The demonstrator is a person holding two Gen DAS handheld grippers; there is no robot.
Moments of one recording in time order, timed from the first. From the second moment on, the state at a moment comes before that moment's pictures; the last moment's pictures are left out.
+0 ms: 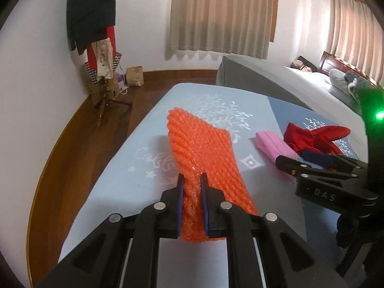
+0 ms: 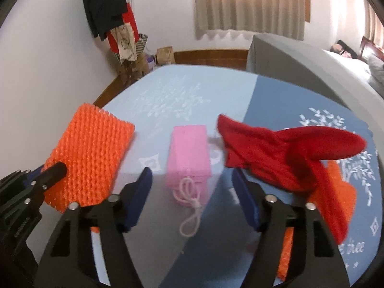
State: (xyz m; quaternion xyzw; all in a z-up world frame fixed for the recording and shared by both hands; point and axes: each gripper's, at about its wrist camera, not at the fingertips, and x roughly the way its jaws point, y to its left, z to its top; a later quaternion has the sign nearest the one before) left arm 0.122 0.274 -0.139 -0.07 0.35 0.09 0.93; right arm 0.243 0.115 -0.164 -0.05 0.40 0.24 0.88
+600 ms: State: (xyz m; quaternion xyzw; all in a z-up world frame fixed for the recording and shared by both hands) left arm 0.120 0.273 -0.137 -0.07 0.34 0.09 0.93; right arm 0.229 0.107 -0.145 -0.04 0.40 0.27 0.88
